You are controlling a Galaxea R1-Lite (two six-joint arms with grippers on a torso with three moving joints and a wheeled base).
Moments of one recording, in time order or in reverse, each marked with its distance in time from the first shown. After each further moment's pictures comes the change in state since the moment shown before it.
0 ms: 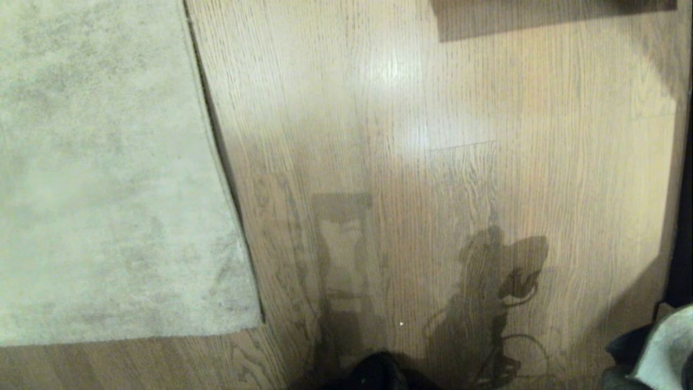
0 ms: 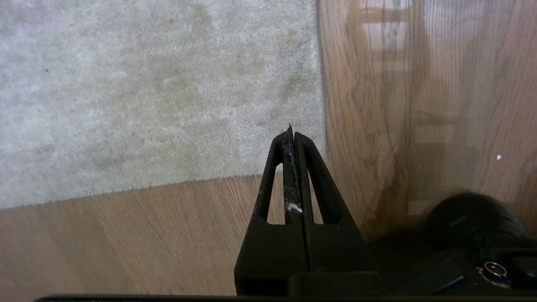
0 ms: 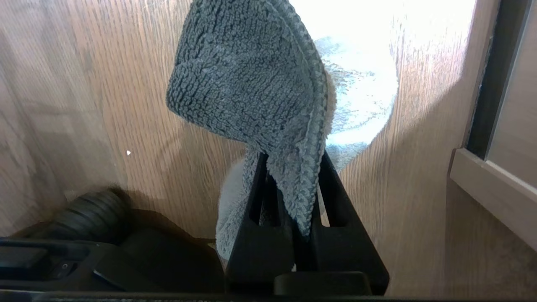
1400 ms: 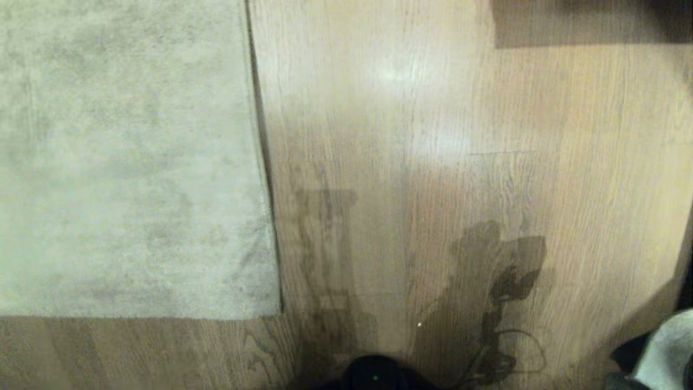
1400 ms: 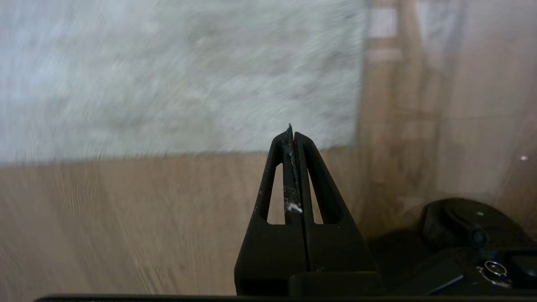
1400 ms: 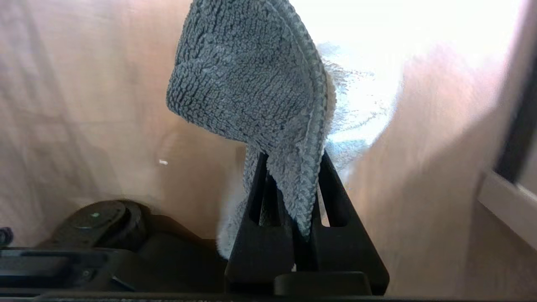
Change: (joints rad) left arm 0.000 0.000 0.000 0.001 0.001 0.000; right arm 0.000 0.000 0.000 0.000 0.000 0.073
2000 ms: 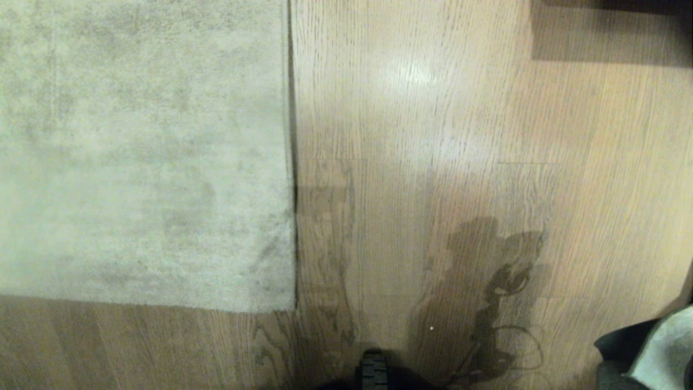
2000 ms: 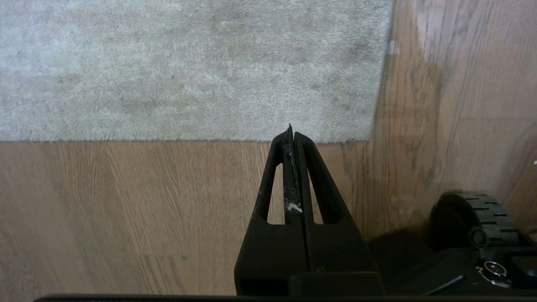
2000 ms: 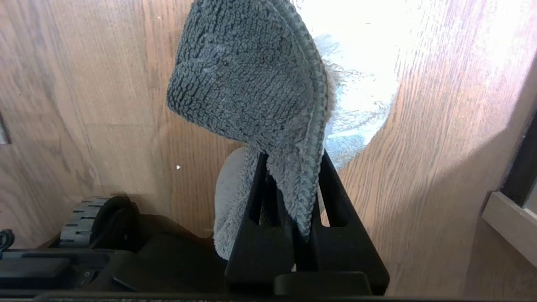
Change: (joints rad) left arm 0.000 0.000 0.000 -0.001 -0.001 0.000; right arm 0.000 0.000 0.000 0.000 0.000 0.004
